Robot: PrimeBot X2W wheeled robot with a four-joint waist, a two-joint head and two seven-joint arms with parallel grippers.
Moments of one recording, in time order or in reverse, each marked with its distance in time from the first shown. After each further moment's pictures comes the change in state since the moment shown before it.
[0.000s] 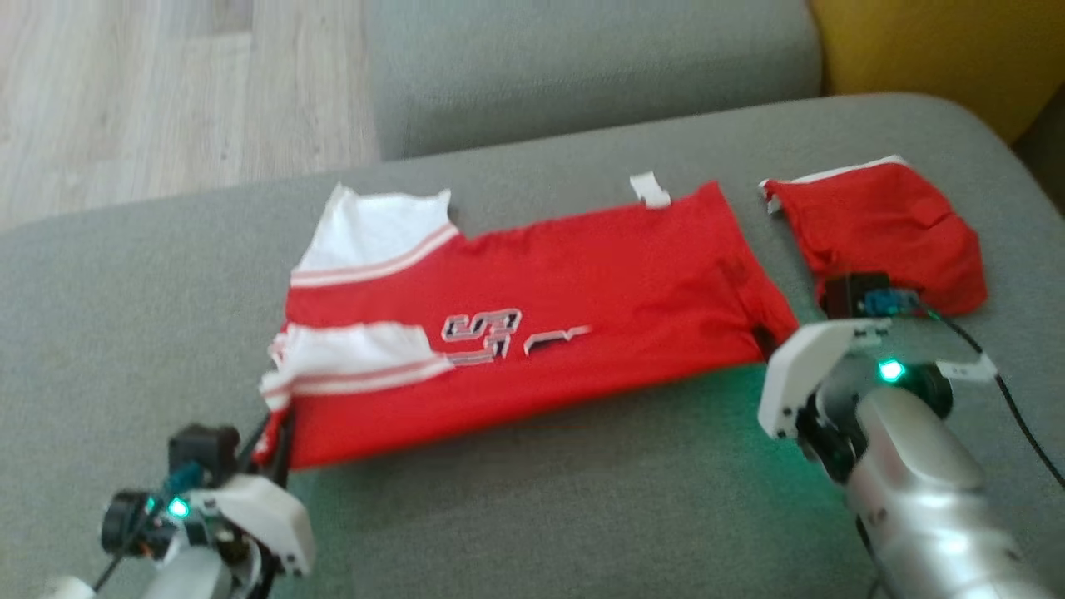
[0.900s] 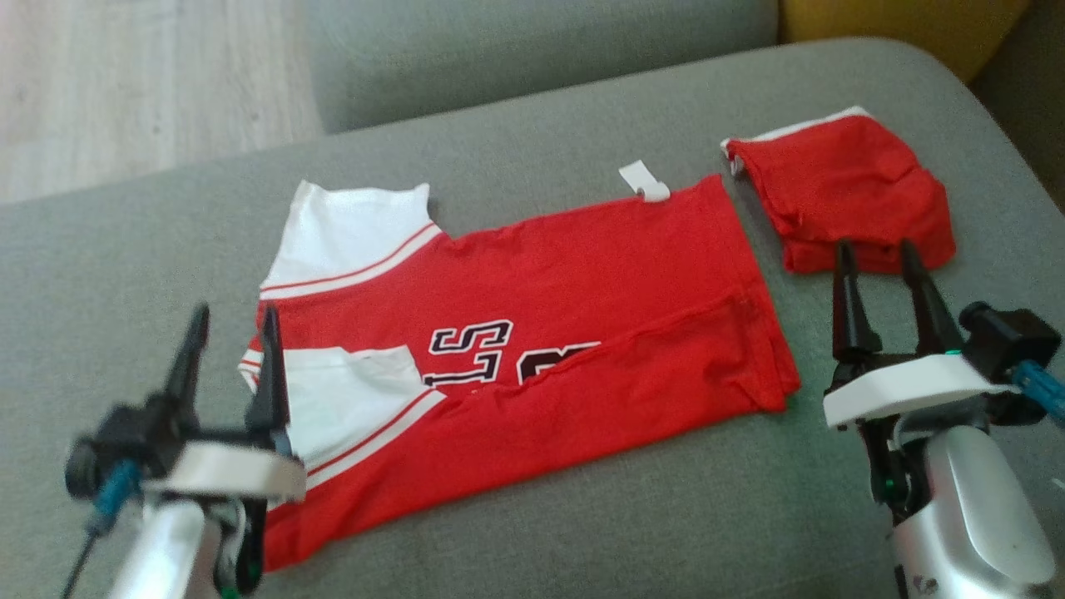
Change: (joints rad) left arm 0.071 -0.016 0.087 -0.311 -0.039 0.065 -0.194; right arm 0.345 0.014 -0.195 -0.654 -0.035 0.000 -0.346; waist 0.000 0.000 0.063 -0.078
